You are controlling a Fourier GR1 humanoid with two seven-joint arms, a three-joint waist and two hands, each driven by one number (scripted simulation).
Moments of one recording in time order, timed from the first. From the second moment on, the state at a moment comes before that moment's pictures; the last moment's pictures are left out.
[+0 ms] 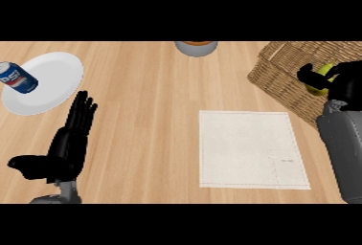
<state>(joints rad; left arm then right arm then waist) -0.02 0.10 -0.05 -1.67 0.07 0.15 0.01 -0.58 -0.35 -0.11 -1.13 1.03 -0.39 0.89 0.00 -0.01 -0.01</state>
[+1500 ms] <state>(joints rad) -0.01 0.09 -0.01 -1.67 0.05 0.13 0.01 -0.43 -0.40 -0.24 -1.36 1.12 -0.57 0.86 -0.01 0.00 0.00</state>
